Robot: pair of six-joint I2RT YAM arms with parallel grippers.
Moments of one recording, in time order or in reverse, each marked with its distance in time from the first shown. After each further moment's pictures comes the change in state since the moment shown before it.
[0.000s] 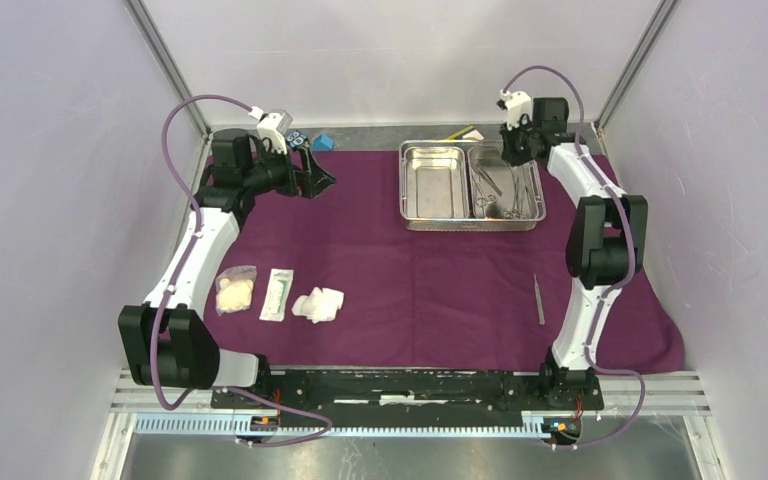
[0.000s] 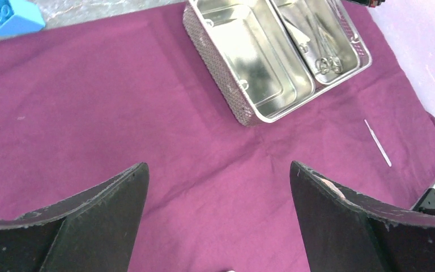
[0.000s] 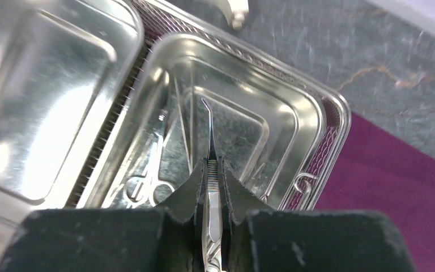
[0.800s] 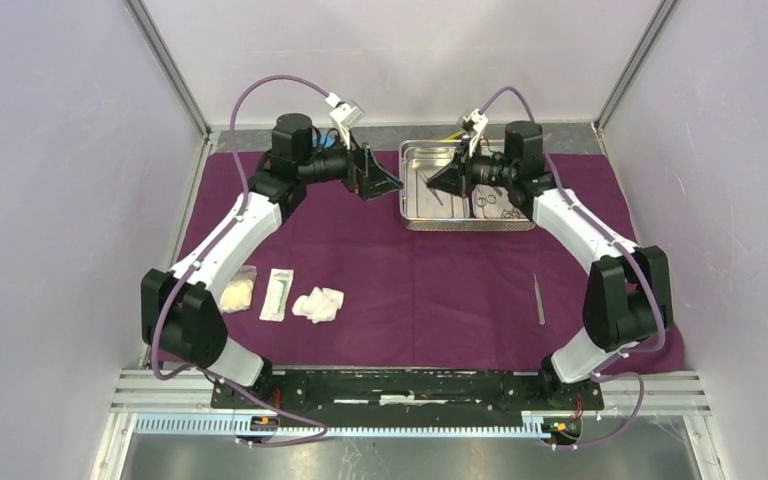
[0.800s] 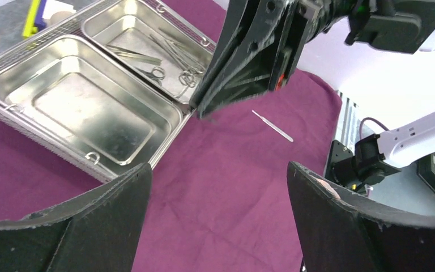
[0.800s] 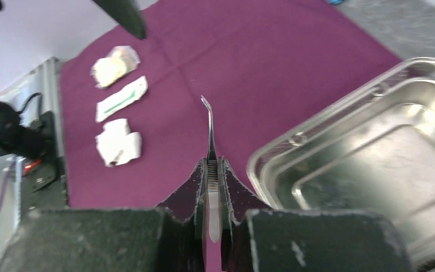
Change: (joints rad) left arm -0.295 0.140 0.127 0.214 0.220 -0.088; right arm 0.216 -0.439 -0.432 0.364 -0.631 0.335
